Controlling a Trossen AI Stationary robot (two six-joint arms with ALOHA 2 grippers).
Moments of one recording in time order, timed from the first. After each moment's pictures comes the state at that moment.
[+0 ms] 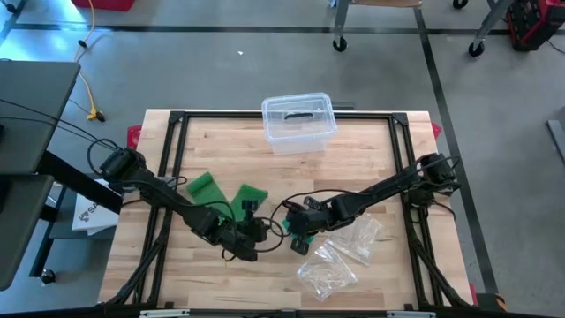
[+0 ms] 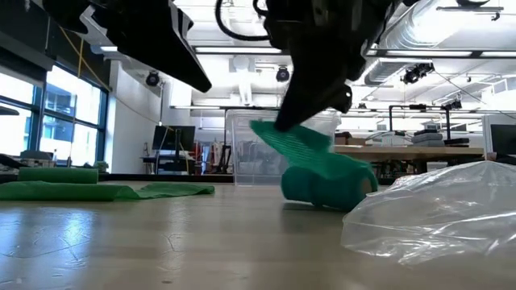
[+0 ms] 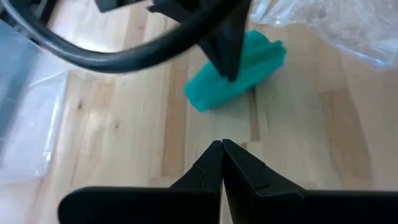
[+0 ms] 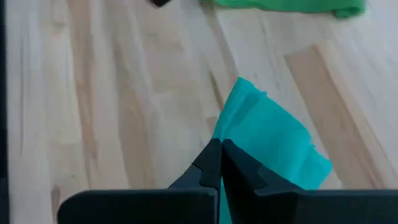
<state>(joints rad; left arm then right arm) -0.53 1.65 1.06 -0.35 -0.62 -0.19 0.31 1.85 1.24 -0.35 0.14 0.60</state>
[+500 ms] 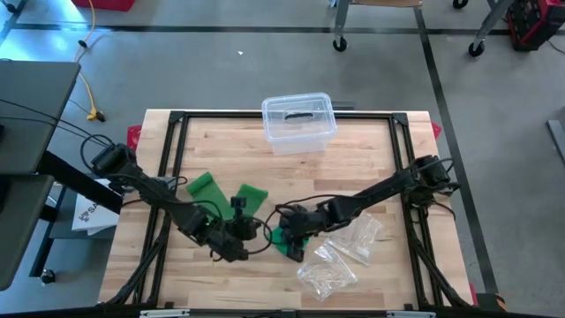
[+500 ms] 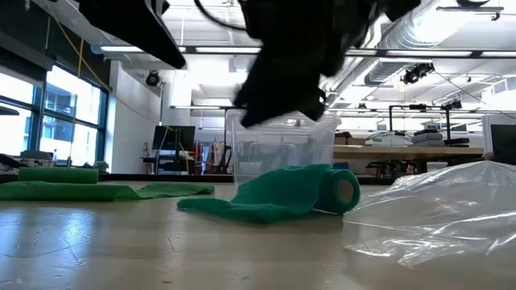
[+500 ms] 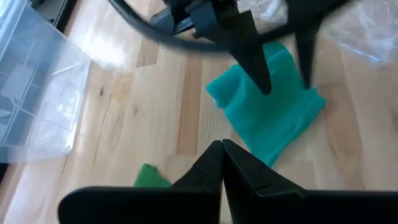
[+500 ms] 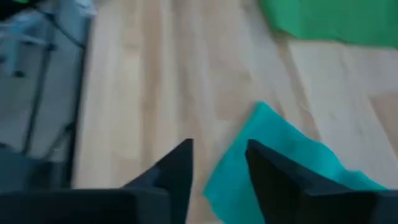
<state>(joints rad) -0.58 1.55 1.06 -0.49 -0.68 -0.29 0.31 1.90 1.24 -0.12 0.01 0.54</state>
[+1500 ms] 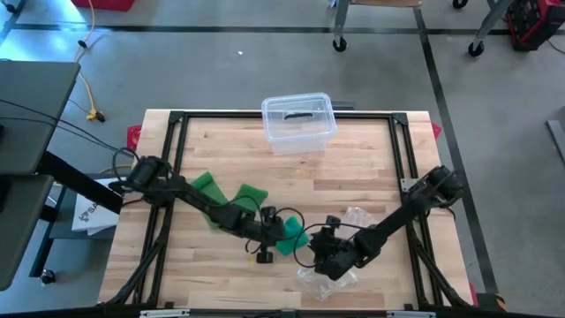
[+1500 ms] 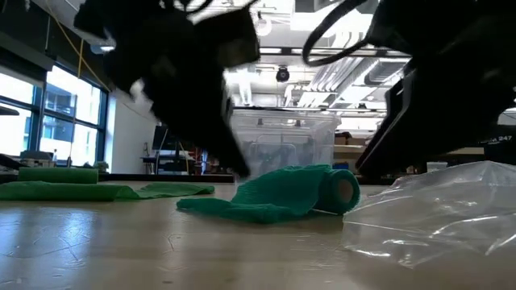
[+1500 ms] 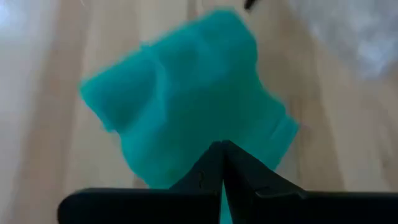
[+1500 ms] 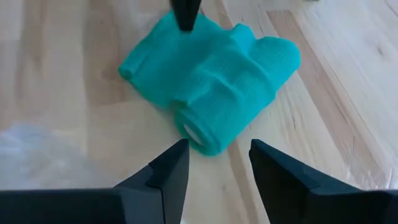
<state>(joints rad) -0.38 1.89 1.06 -0.07 -0.19 -0.27 0.63 1.88 1.01 -0.21 0.64 0.66</state>
